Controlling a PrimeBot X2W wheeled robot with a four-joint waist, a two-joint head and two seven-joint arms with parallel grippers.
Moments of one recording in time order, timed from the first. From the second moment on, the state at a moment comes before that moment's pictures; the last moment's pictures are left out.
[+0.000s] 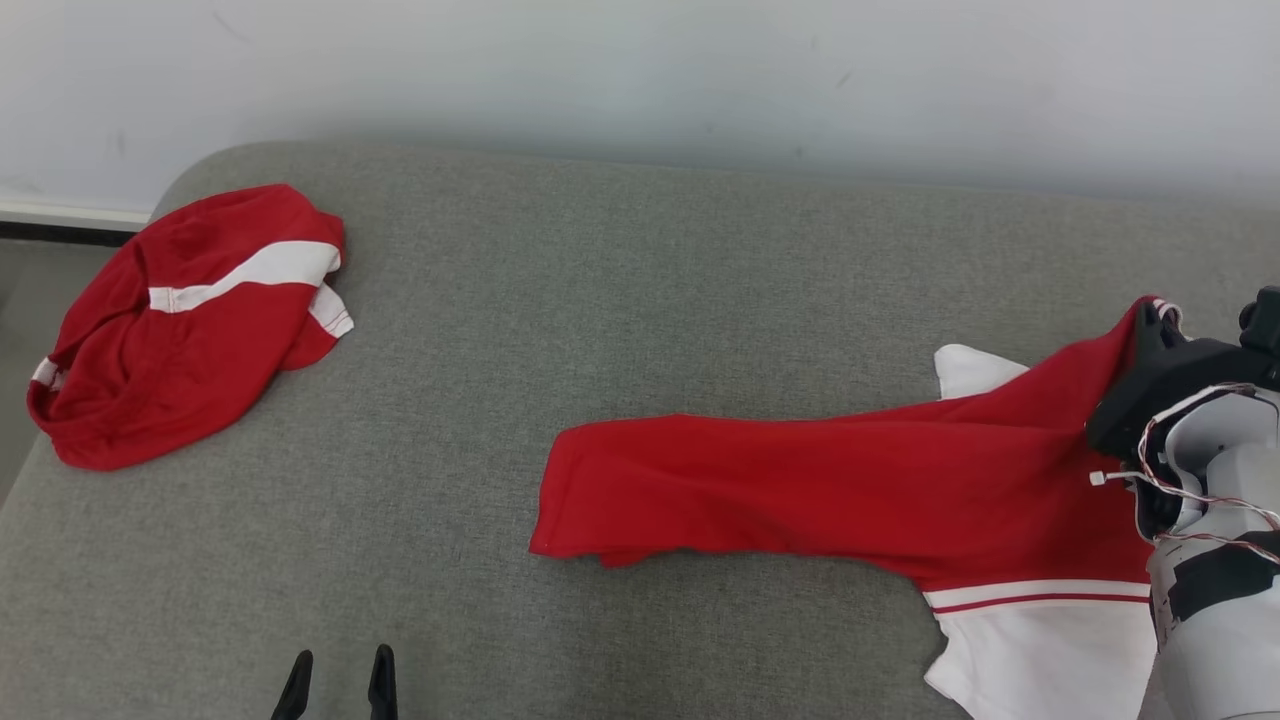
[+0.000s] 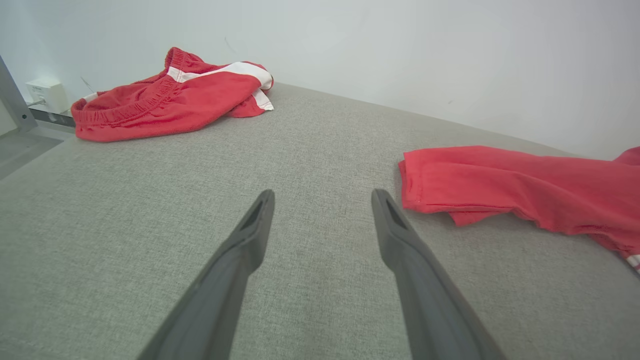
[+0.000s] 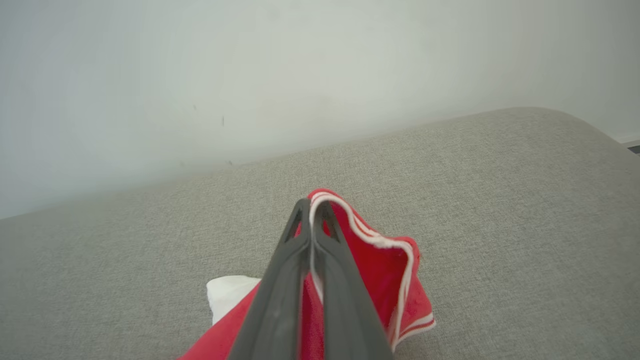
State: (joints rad) left arm 0.20 0.07 -0.03 0.02 -0.26 -0.13 -0.26; right arm -0.74 -0.16 -0.35 0.87 0.09 0.13 0.03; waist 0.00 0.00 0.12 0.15
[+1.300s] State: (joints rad) left arm 0.28 0.05 0.11 0.03 -0.25 -0.13 -0.26; right arm 0.01 -0.08 -0.02 0.21 0.00 0.13 -0.26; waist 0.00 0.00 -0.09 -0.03
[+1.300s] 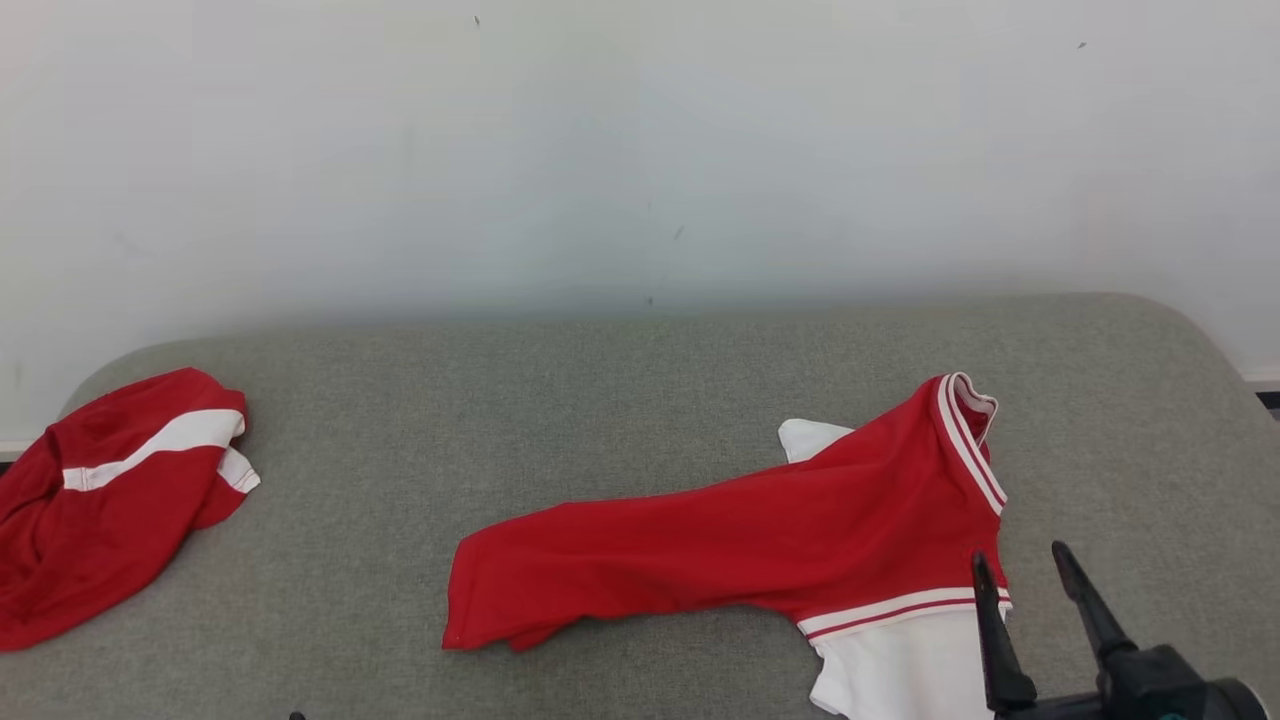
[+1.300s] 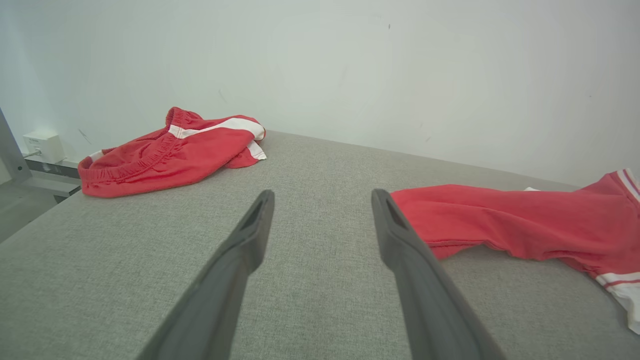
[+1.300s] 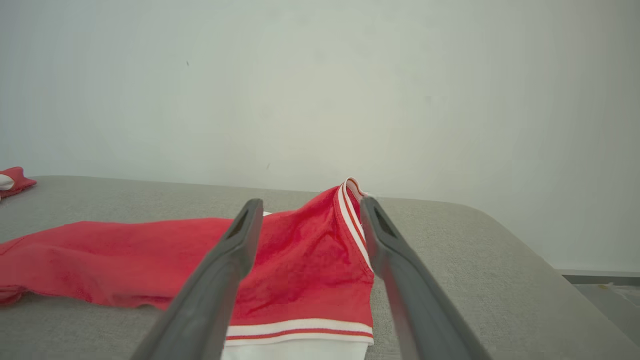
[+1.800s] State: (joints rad) left arm 0.32 0.05 0.11 0.05 -0.22 -0.13 -0.26; right arm 0.15 -0.06 -0.02 0.22 -0.02 0.13 -0.26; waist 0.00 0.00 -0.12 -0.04
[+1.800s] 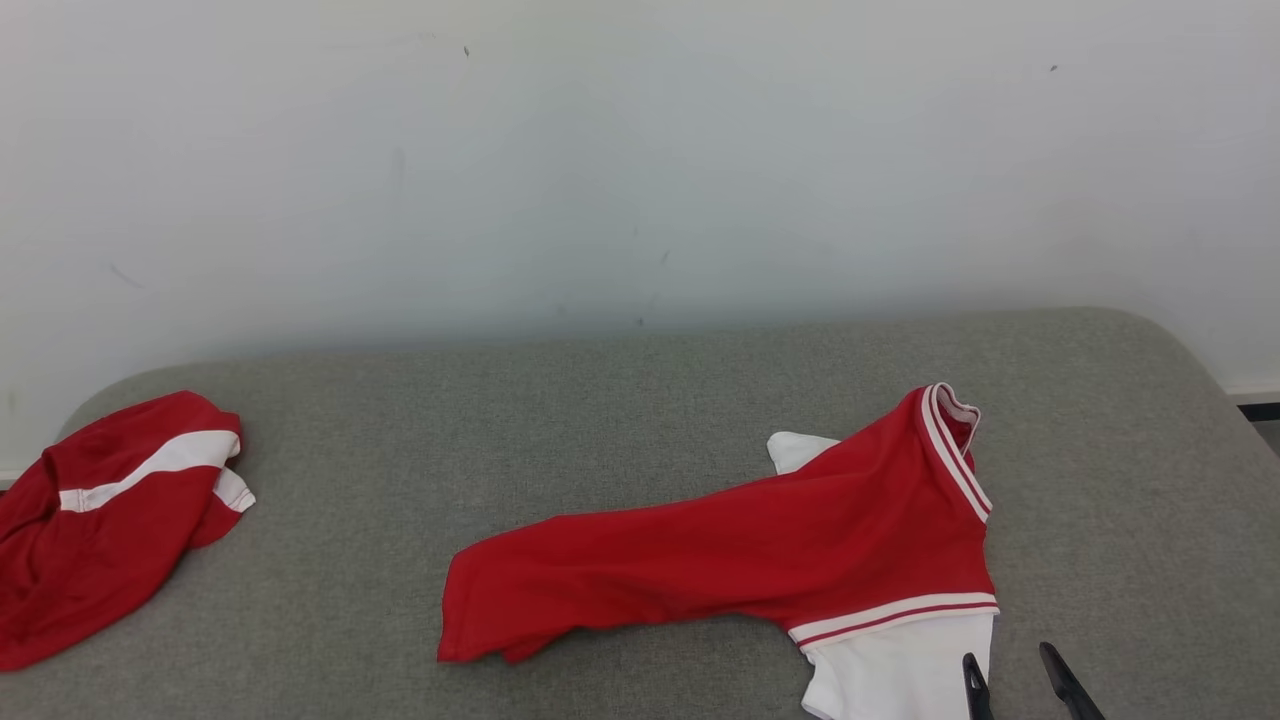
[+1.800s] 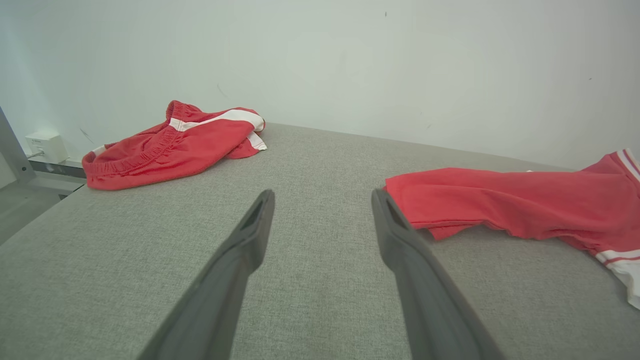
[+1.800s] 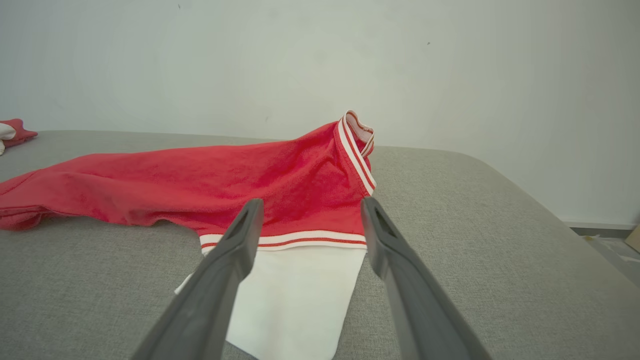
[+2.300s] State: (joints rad) left arm 0.32 0.05 0.10 0.06 -0.20 -0.13 -0.26; right arm 0.17 -0.05 -0.02 0.23 -0.03 0.13 -0.26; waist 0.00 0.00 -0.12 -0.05
